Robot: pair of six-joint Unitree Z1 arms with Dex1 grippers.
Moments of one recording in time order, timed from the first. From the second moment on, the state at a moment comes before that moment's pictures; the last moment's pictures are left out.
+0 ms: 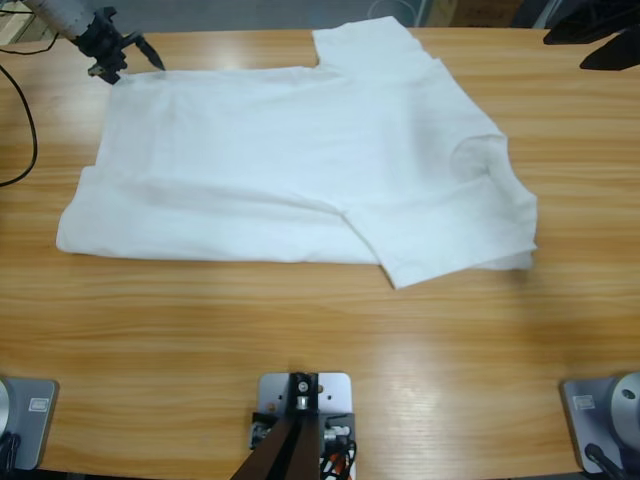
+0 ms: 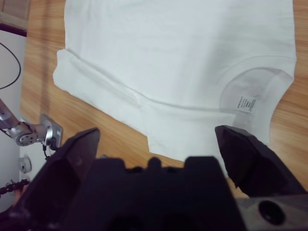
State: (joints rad) arm 0 -0.05 2.55 -2.38 1.18 -0.25 -0.25; arm 1 0.11 1.49 -1.37 0.94 0.58 0.03
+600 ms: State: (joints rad) arm 0 -0.05 2.69 -2.65 1.46 -0.25 -0.23; arm 1 0.11 1.46 -1.37 0.97 0.58 0.03
